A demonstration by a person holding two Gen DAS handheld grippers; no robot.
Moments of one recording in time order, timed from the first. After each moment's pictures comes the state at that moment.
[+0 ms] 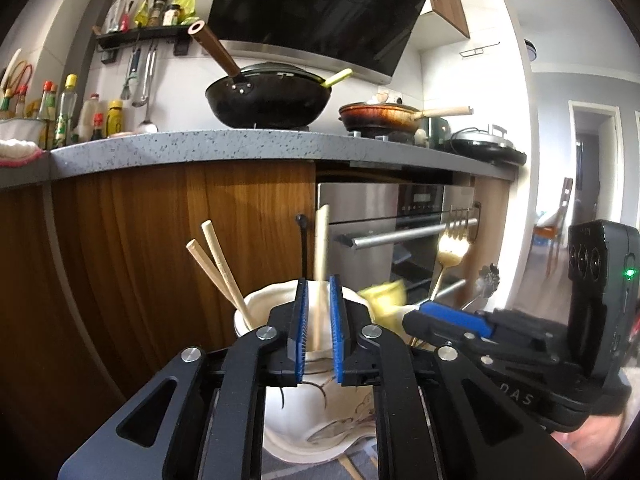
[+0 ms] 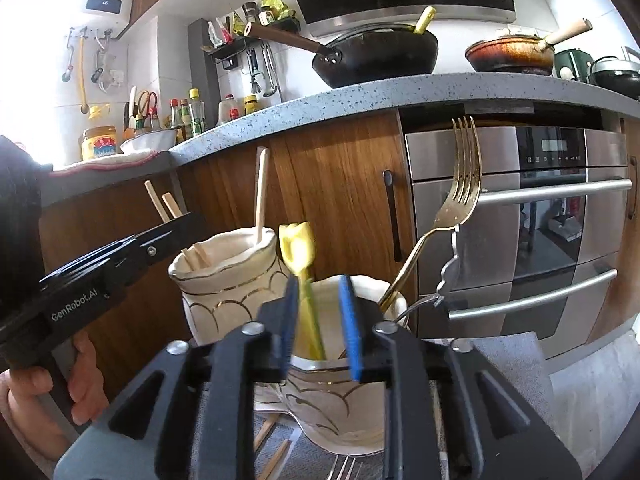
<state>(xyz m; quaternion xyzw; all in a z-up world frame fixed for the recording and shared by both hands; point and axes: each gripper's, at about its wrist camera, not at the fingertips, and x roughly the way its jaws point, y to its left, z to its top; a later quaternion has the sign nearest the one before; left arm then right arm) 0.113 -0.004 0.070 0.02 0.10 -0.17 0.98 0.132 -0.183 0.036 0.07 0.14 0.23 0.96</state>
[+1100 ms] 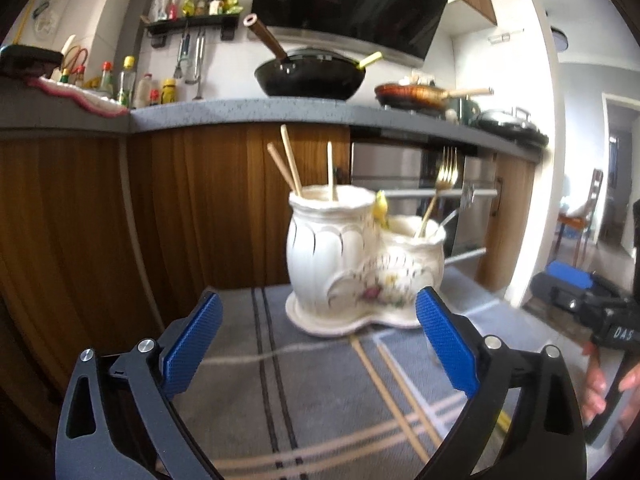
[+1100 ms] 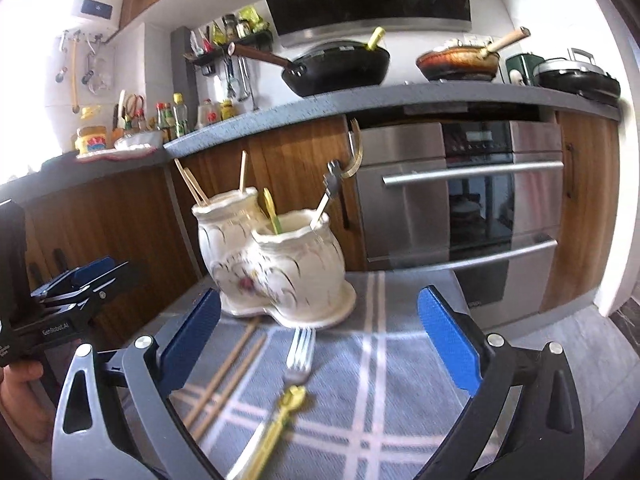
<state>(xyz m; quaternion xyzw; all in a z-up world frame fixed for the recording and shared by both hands) 0.009 0.014 0.027 0.02 0.15 -0.08 0.98 0.017 -0.243 0.014 0.07 0.16 0.16 0.97</state>
